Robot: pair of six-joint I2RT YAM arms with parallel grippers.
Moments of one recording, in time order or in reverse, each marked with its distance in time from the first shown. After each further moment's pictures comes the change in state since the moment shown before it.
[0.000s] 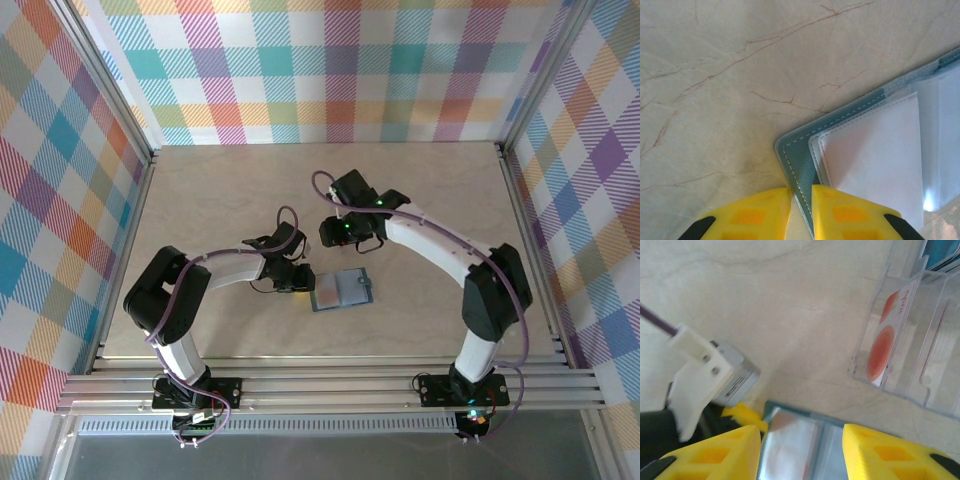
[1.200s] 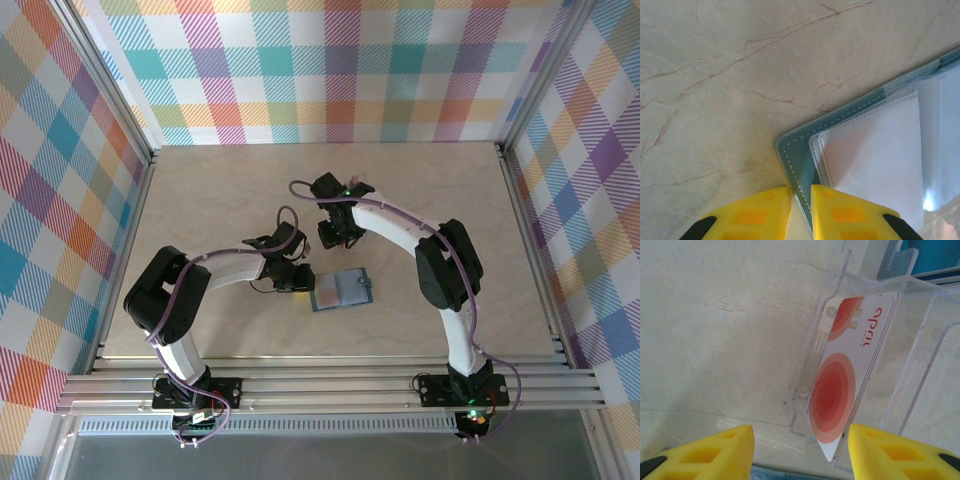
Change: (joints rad) left arm 0.000 0.000 0.002 -0.004 0.001 0.000; right arm -0.006 0.313 0.236 -0.154 0.197 -0.103
